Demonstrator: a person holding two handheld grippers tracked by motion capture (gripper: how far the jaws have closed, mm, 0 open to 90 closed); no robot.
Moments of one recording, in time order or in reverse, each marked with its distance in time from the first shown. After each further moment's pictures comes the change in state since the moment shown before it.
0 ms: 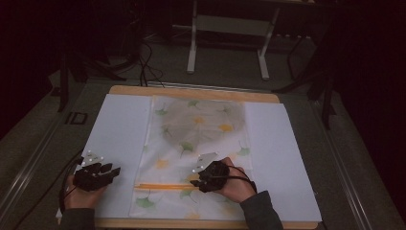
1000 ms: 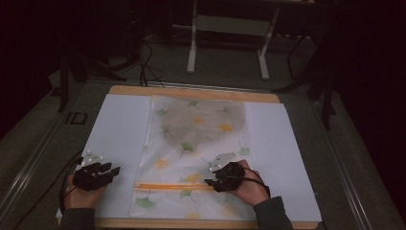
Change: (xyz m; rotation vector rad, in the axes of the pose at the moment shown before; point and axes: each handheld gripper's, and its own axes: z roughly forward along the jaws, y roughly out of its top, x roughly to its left) left arm 0.001 0.000 -0.001 -0.006 0.012 0.000; right arm -0.013 -0.037 -0.018 -0.004 -0.051 0.101
